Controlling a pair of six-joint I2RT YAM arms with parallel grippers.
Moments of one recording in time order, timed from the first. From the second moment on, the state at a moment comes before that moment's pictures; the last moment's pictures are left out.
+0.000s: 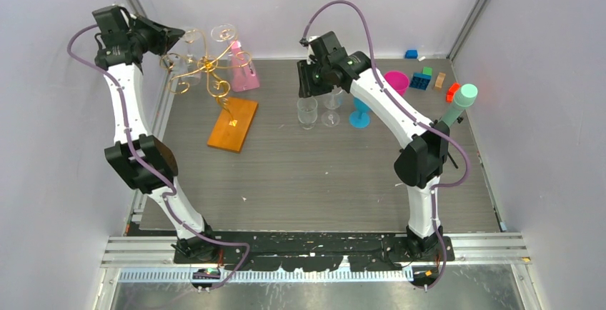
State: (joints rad) left arm 0.34 1.90 2.14 -0.64 0.56 -0.91; right arm 0.61 2.01 2.11 -0.87 -0.07 0.27
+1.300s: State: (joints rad) left arm 0.35 1.73 1.85 -0.21 0.72 -1.23; right arm 0.61 2.00 2.07 -0.85 -0.09 0.30
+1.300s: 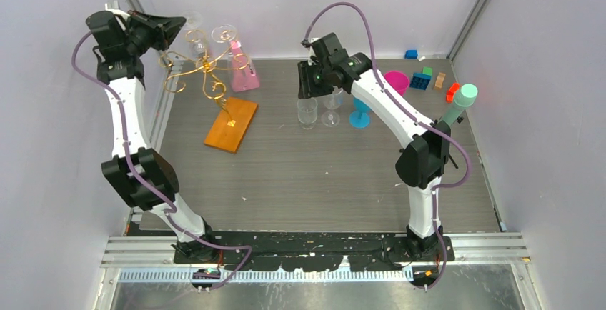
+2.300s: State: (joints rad) left arm 0.49 1.68 2.05 -0.28 0.68 -1.17; right arm 0.61 1.89 1.98 -0.76 -0.15 0.34
